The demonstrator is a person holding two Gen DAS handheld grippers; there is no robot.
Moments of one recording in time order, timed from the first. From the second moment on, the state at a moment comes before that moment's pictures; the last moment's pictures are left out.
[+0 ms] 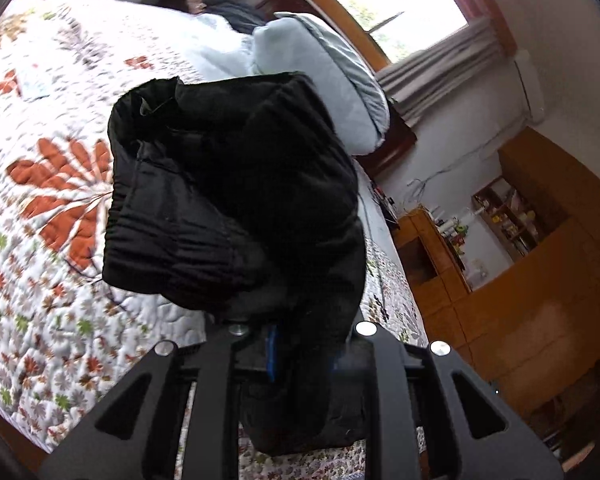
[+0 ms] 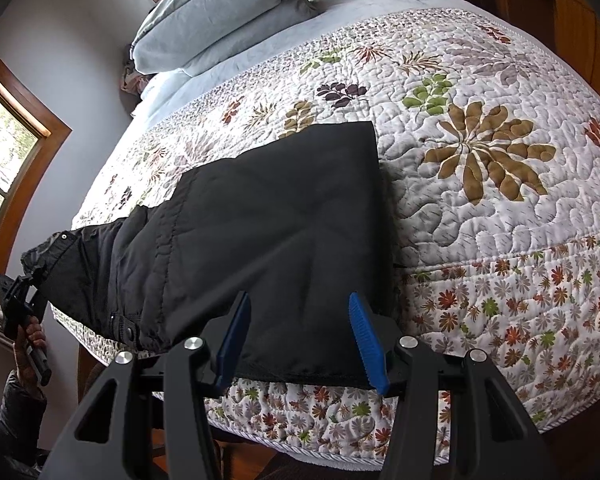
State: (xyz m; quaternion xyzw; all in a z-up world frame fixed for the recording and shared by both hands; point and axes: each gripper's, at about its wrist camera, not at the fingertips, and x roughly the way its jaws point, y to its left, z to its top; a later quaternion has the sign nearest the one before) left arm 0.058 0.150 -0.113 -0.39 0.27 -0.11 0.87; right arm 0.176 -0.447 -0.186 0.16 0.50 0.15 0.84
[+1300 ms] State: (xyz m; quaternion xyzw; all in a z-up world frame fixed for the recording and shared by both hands) left arm 0.138 -0.037 -0.129 -0.29 0.33 -0.28 0.85; right arm 0.199 -0.422 -0.186 0.21 0.48 0.24 0.82
